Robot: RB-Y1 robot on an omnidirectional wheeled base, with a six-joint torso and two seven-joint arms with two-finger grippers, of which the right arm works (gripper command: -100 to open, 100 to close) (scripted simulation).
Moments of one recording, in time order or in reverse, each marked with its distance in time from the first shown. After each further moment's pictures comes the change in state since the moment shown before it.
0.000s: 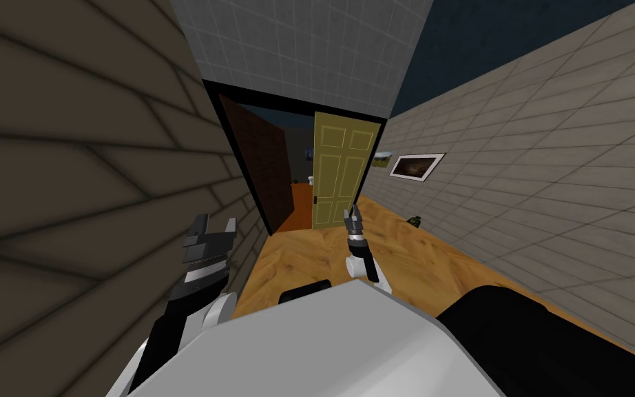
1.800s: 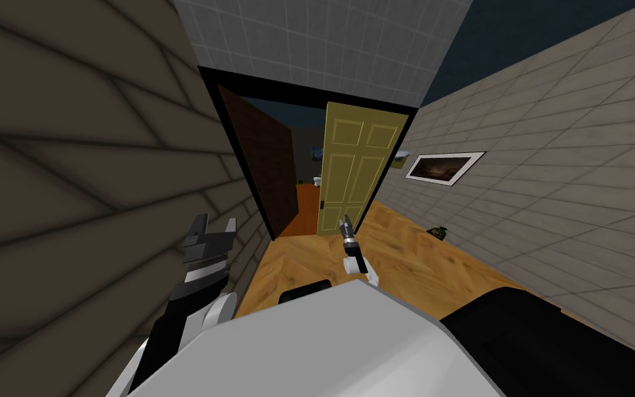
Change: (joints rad) arm -0.160 -0.084 -0.030 0.471 -0.045 -0.096 -0.020
